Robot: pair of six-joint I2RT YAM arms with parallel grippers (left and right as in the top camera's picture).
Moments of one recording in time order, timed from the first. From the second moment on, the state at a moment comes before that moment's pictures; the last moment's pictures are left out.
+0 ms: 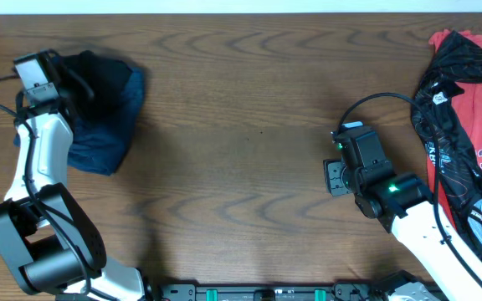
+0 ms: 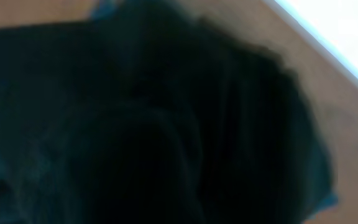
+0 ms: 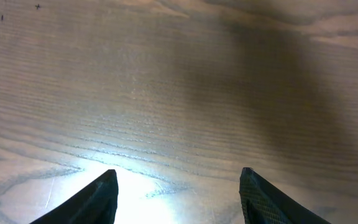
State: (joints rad) left arm 0.35 1.74 1.25 -0.36 0.00 -0.43; right arm 0.41 1.17 0.80 -0.69 0.17 0.22
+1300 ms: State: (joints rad) left arm 0.30 1.69 1.25 -0.36 0.10 -0.09; right arm 0.41 1.17 0.80 -0.71 0.17 0.22
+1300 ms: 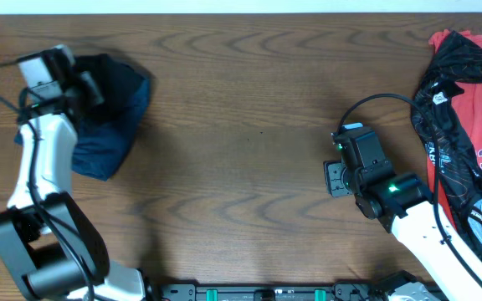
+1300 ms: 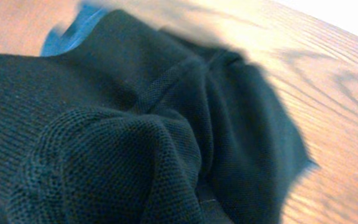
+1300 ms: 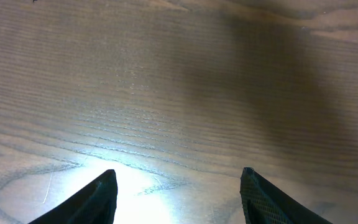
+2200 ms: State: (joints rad) left arm -0.27 1.50 1.27 -0.56 0.20 -0.38; right arm 0.41 1.17 0.80 -0.71 0.12 0.23
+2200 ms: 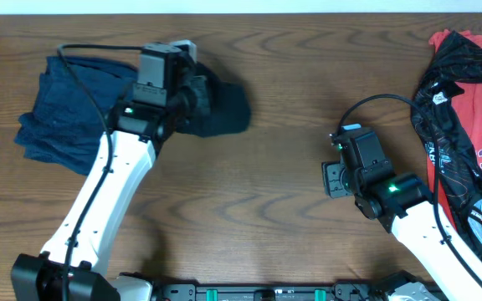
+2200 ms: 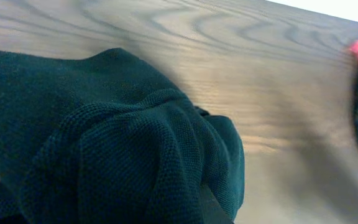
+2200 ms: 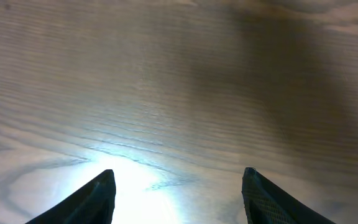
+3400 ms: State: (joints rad) left arm -0.32 1.50 1.27 -0.25 0.58 -1.08; right arm 0.63 1.19 0.80 -0.53 0.18 0.47
